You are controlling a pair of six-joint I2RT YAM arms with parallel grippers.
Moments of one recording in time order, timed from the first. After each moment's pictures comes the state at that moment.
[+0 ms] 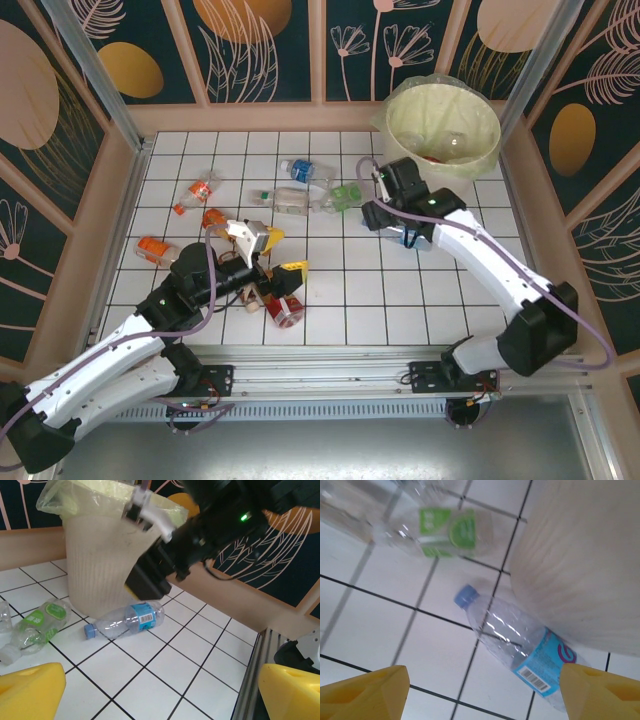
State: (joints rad) left arm -0.79 0.74 0.61 0.02 0.26 -0.27; right arm 0.54 1.41 1.25 -0.78 0.22 0.07
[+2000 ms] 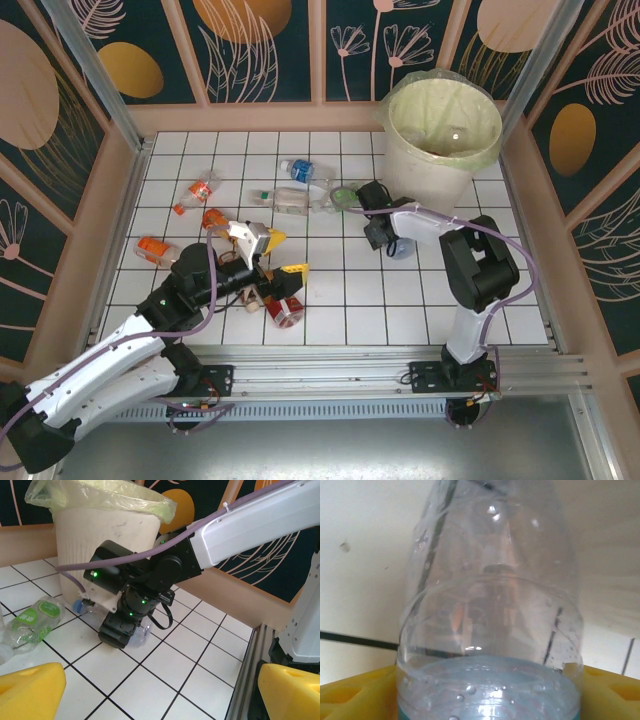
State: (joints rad) left arm -0.79 0.74 0.61 0.02 0.29 -0.27; right arm 0.51 1.84 1.15 -0.57 0.44 0.02
